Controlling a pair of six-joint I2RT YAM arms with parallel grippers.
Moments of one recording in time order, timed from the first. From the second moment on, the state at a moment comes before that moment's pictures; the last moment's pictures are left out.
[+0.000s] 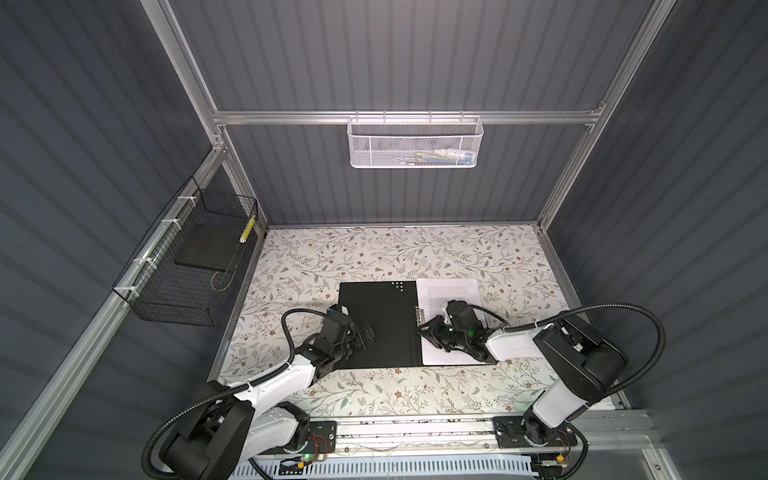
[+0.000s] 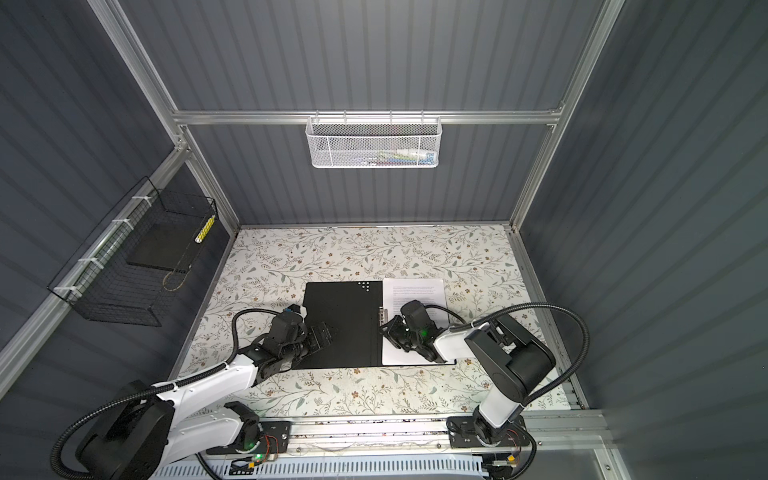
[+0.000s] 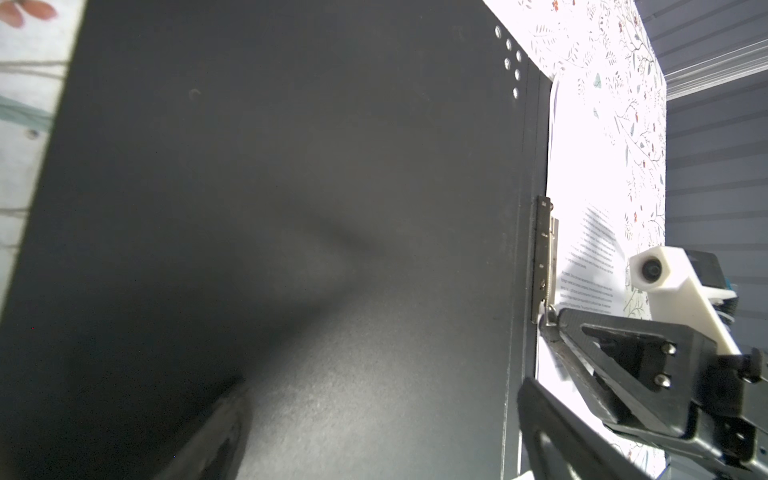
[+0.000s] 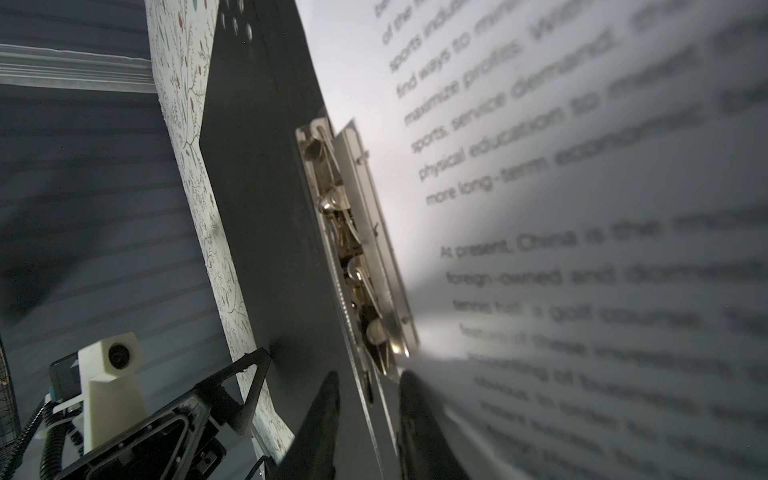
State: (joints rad) left arm -0.55 1.18 0.36 0.01 0.10 -0.88; right arm 0.66 1.63 0.52 0.41 -0.26 1.24
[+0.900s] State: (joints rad) left arm -0.25 1.15 0.63 -0.29 0.18 -0.60; right arm 0.01 1.23 0.60 -0.26 -0.25 0.66
